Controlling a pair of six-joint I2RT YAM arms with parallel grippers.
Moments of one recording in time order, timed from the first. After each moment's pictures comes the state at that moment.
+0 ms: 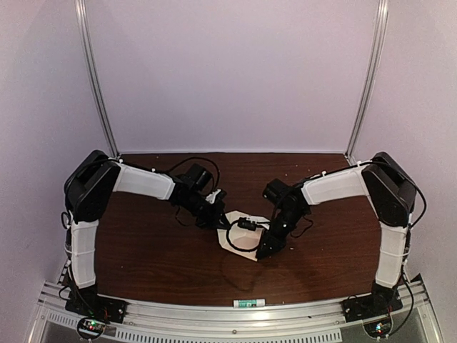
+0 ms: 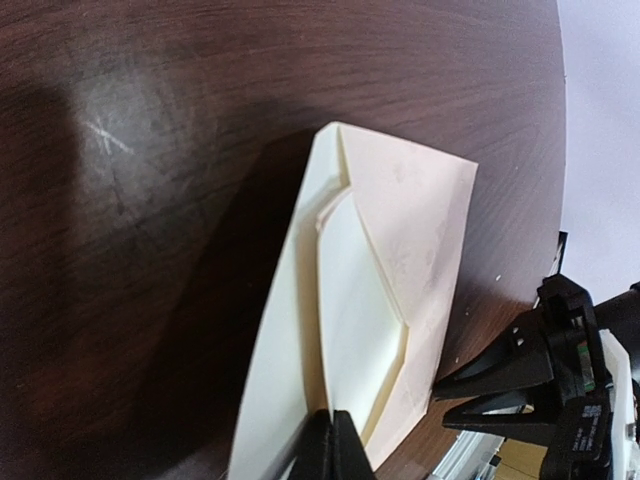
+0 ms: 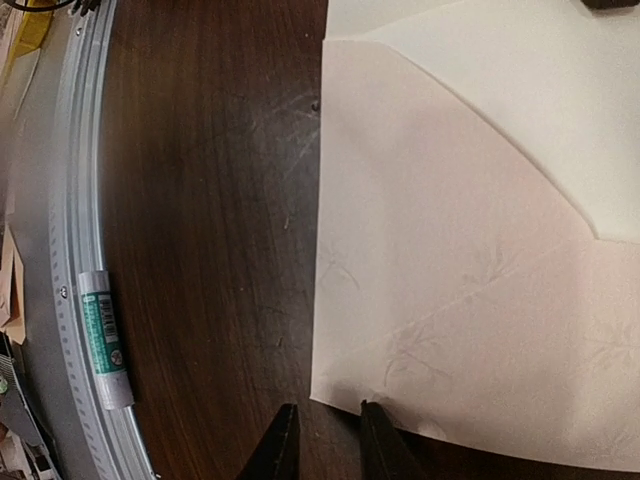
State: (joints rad) left arm -0.71 2.10 1.34 -0.27 0.63 -0.65; right arm 0.72 1.96 1.20 -0.65 -0.66 -0.43
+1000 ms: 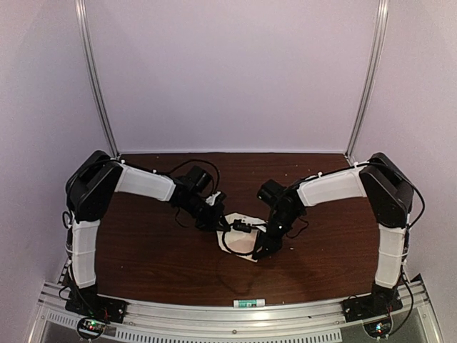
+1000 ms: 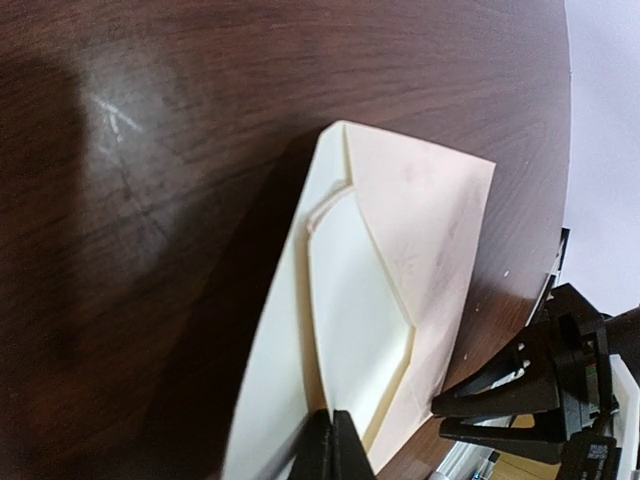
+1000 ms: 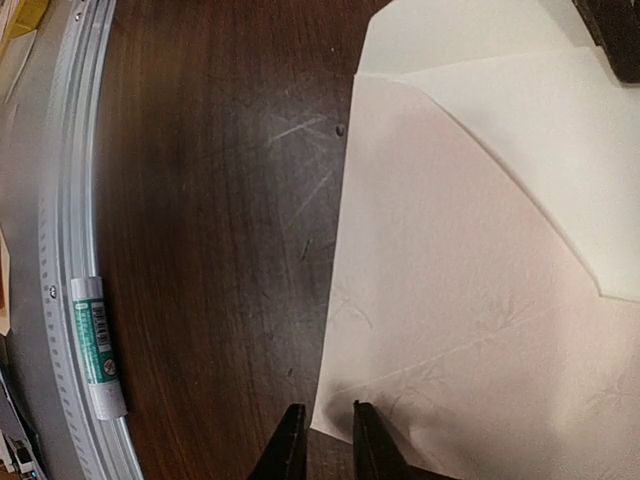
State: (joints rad) left arm -0.71 2.12 1.33 -0.25 0.64 -0.66; right arm 0.76 1.99 1.24 -0.65 -0.64 -0.45
